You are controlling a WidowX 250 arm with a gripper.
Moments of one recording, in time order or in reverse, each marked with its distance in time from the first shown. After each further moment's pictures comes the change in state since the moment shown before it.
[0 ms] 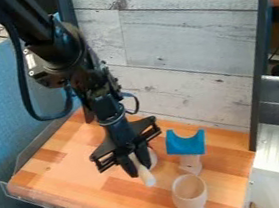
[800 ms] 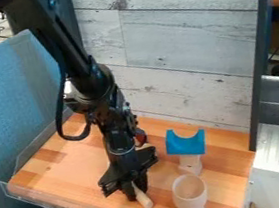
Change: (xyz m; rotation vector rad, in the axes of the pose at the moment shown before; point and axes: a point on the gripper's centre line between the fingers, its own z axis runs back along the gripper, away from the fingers) arm 0.020 0.024 -0.073 0.153 -0.051 0.148
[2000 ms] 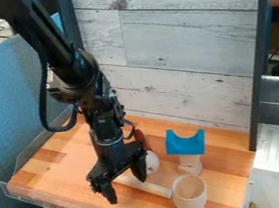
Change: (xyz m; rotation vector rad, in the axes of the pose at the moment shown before) arm 0.004 0.011 0.023 0.028 0.018 0.058
